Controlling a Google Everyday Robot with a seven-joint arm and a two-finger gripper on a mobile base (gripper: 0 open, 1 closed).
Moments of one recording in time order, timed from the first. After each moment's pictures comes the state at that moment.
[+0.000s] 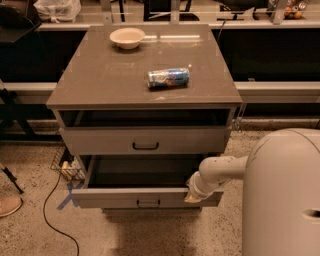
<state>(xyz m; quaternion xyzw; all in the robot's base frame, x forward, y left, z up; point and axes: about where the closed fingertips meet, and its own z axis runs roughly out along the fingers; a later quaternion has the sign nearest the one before) 0.550 -0.128 0.400 -0.67 0.72 0.05 0.15</state>
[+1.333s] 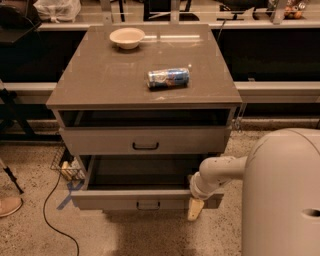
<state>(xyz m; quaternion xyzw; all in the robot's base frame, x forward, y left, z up) 0.549 -0.127 0.399 -0.67 0.72 0.05 0.15</state>
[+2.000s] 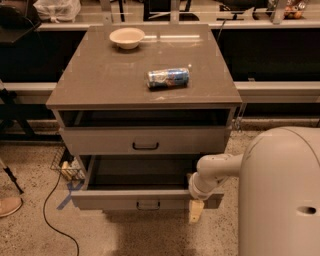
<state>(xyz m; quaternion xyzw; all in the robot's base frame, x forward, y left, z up) 0.538 -0.125 0.398 -0.69 0.71 0.07 0.12</state>
